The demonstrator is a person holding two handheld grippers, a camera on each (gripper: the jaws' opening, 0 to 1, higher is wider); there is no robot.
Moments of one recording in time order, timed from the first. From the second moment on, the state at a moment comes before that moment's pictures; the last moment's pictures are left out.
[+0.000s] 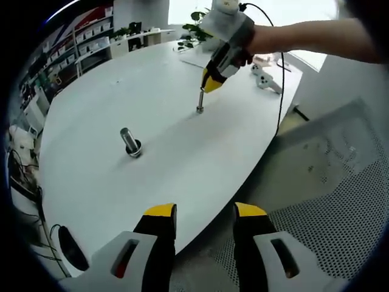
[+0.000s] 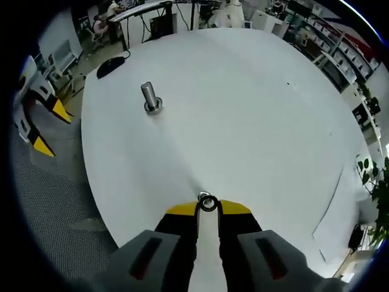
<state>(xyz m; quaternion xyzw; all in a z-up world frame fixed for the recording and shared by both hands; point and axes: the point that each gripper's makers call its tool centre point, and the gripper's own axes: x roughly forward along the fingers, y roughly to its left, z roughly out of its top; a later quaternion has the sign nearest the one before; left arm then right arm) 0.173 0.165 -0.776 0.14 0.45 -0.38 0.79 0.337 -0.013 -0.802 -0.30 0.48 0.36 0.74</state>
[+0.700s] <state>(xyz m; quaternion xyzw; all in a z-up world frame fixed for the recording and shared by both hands) 0.172 0.166 -0.778 0.14 0.46 -0.38 0.79 0.338 -0.012 -0.827 -0.31 0.51 0.37 0.71</state>
